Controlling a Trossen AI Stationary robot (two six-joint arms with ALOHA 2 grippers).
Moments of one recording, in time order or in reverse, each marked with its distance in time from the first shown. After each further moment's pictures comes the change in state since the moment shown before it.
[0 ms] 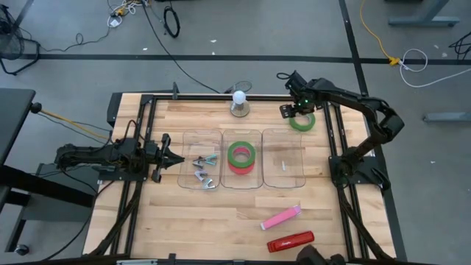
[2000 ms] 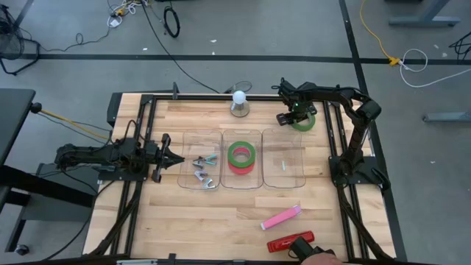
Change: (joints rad) left arm 0.000 0.000 0.000 0.000 0.000 0.000; right arm -0.043 0.289 0.000 0.055 -0.037 -0.089
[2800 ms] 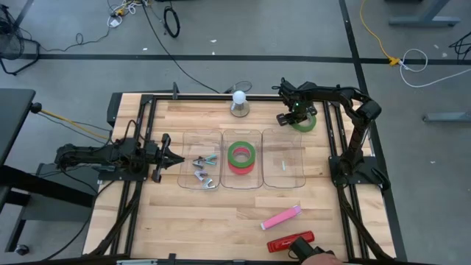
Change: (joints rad) left arm 0.000 0.000 0.000 0.000 0.000 0.000; right arm 0.000 -0.001 0.000 -0.013 -0.026 -0.001
